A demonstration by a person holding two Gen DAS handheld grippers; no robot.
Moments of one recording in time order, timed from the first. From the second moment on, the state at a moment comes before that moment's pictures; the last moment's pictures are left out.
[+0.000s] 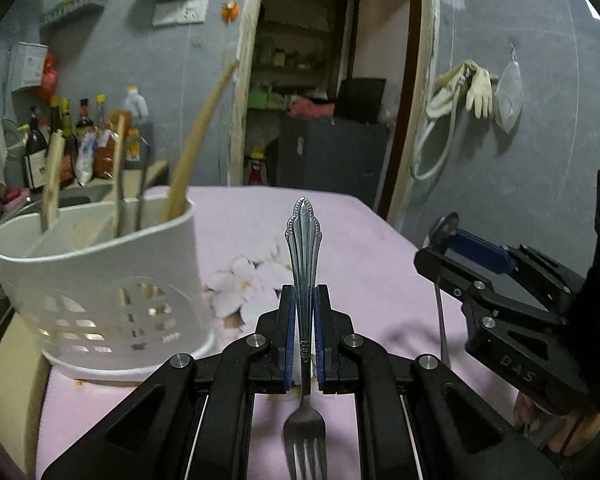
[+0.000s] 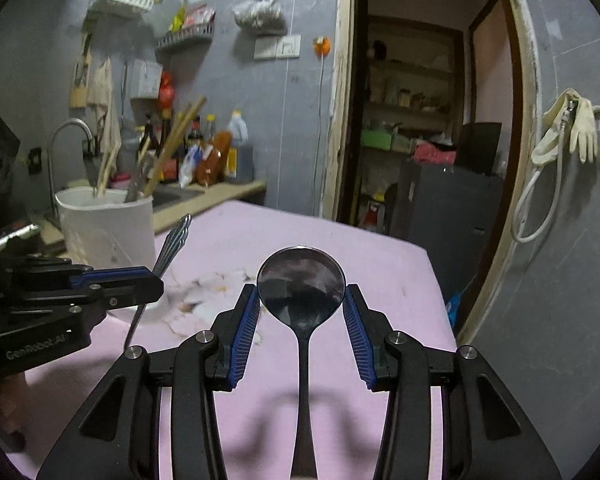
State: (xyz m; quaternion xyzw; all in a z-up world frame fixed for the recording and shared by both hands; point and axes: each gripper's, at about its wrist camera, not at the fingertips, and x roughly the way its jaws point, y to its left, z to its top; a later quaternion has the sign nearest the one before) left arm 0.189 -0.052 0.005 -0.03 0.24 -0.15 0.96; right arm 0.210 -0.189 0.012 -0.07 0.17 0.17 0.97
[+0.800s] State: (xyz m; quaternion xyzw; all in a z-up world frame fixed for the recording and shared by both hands) left arm 0.163 0.010 0.063 -0.06 0.14 -0.12 0.98; right arm 0.191 -0.165 0.060 -0.03 0.08 0.20 0.98
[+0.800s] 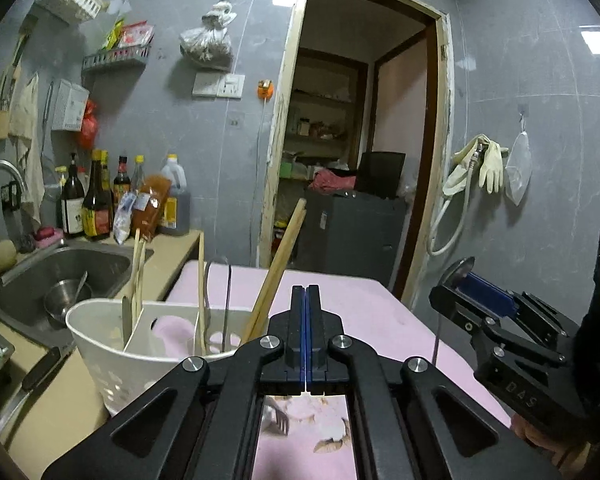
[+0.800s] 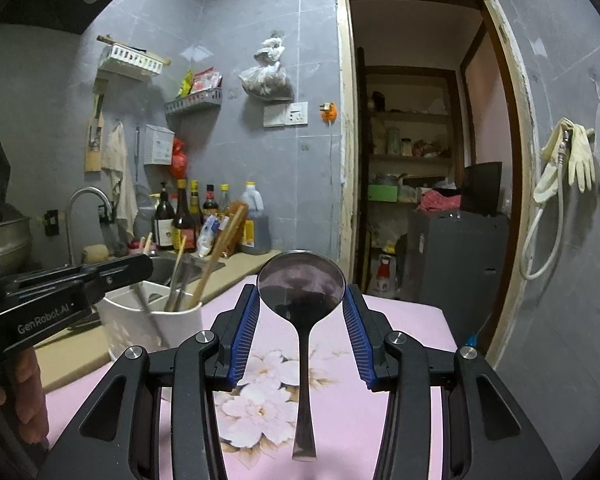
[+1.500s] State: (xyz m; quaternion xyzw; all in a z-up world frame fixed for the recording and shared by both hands) left arm 0.170 0.050 -0.028 -0.01 0.36 -0.07 0.93; right arm 0.208 -0.177 0.028 -0.01 0.16 0.23 0.96
